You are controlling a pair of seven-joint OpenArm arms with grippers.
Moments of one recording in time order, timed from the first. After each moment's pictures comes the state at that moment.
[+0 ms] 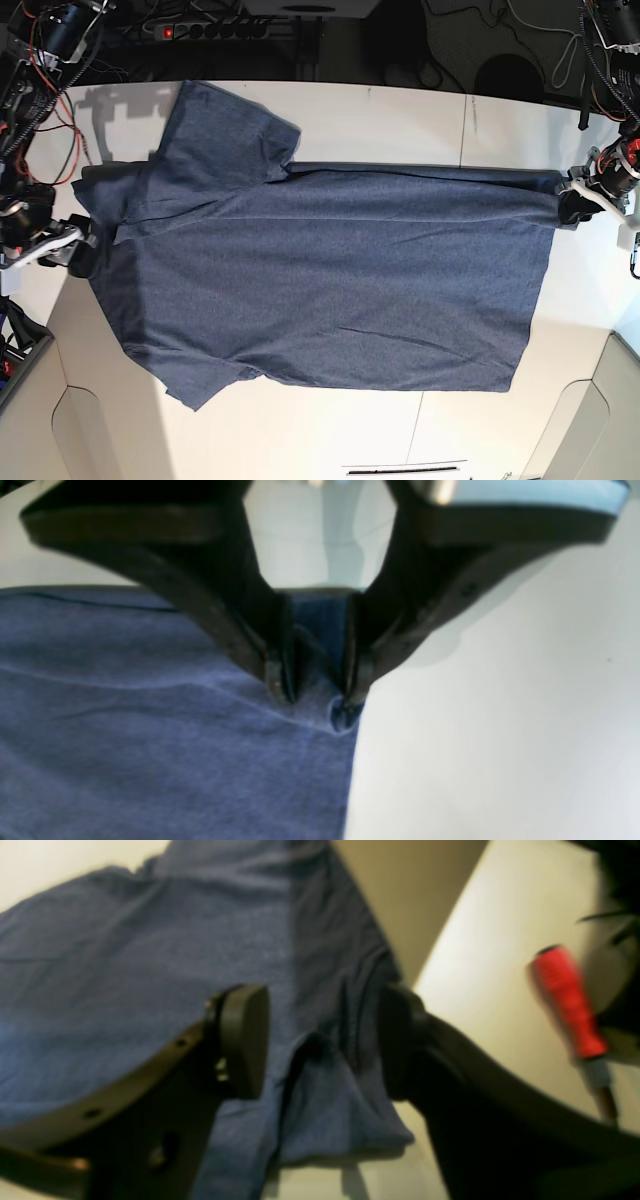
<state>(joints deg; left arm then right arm) 8.7 -22.4 -31.3 74.5 -33.6 -32.7 39.6 -1.5 9.7 31.6 96.3 27.3 22.3 -56.9</state>
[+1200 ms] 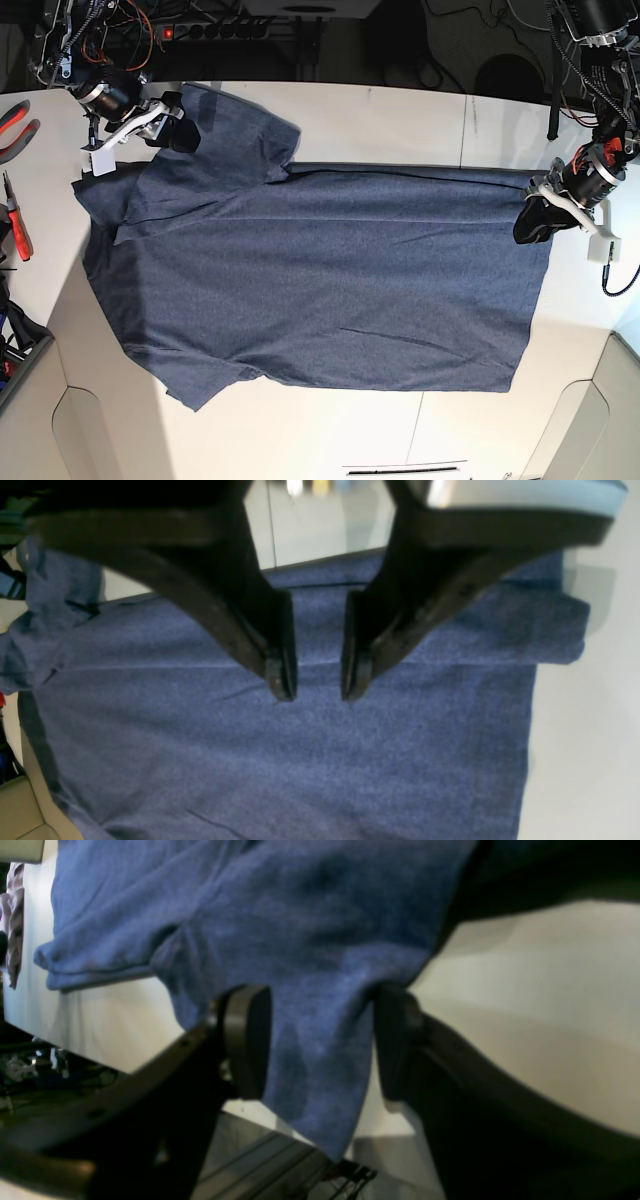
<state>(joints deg) 8.8 -14.9 -31.3 83.4 -40.3 -38.3 44.6 -20.0 3.9 22.2 85.7 40.1 30.4 -53.2</state>
